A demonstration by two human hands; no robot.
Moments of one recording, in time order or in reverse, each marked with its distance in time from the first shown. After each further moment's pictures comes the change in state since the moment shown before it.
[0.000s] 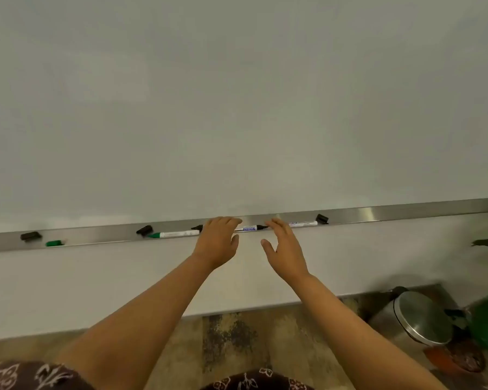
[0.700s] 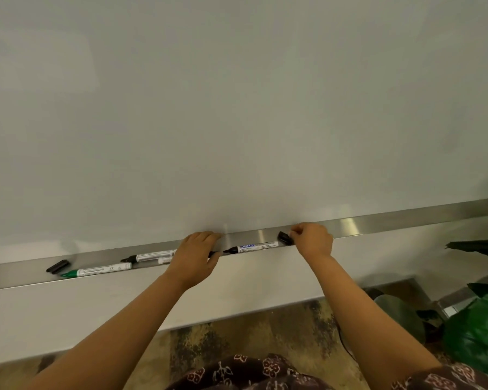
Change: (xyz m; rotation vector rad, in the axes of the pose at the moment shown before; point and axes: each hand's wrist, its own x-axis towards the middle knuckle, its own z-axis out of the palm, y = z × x) left_hand 0.087 0.030 0.066 -0.067 -0.076 0.031; right_hand 0.112 0.135 -0.106 -0.392 0.059 0.469
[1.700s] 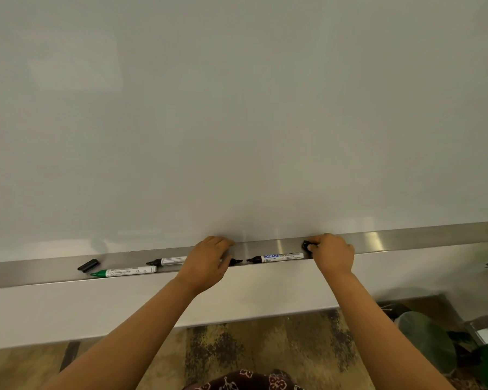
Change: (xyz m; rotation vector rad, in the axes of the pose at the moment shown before) left_hand -0.002 -0.018 -0.014 -0.073 0.046 -0.016; right_hand 0.008 -0.009 0.018 -0.187 0.027 -0.093
